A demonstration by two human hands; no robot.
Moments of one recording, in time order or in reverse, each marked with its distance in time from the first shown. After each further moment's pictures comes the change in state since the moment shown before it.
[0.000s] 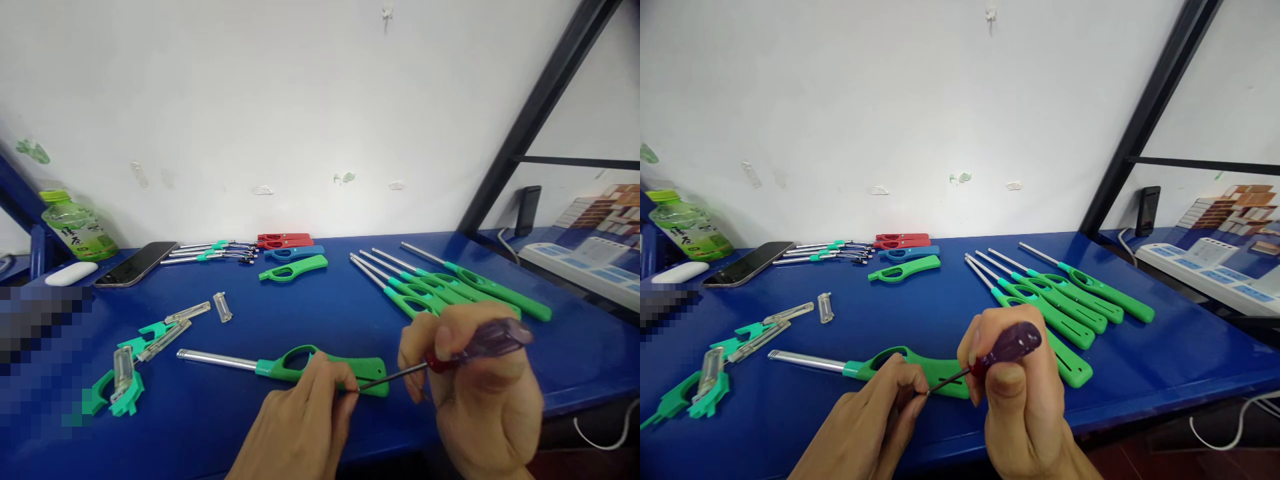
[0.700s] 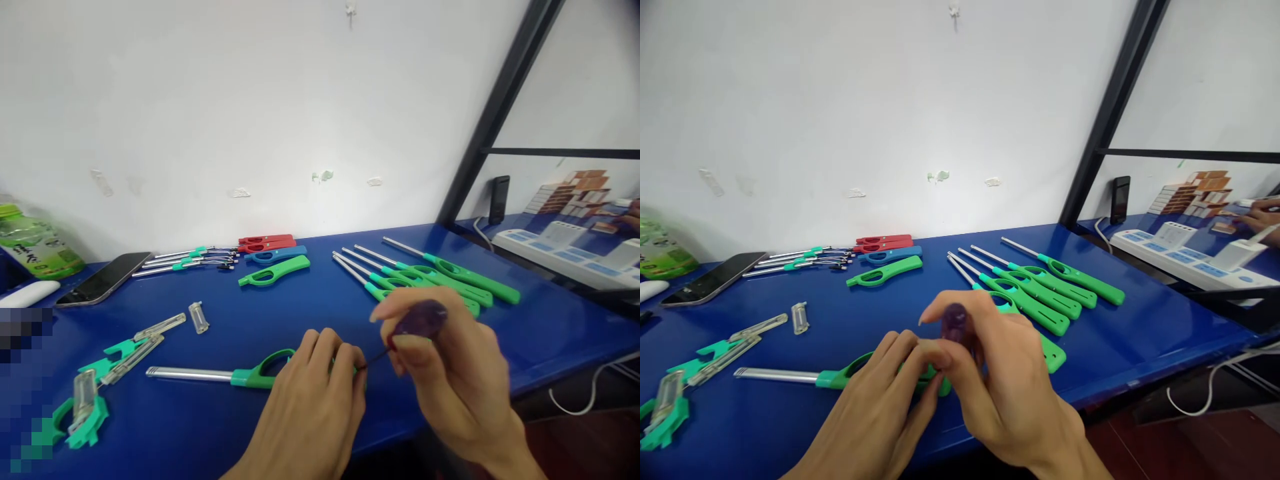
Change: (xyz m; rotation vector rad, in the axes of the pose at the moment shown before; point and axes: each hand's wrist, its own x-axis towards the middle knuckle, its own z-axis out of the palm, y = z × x) left_hand 0.043 0.021 0.014 0.344 0.066 0.217; right_hand 0.018 -0.012 -0.033 -0.455 -0.238 -0.106
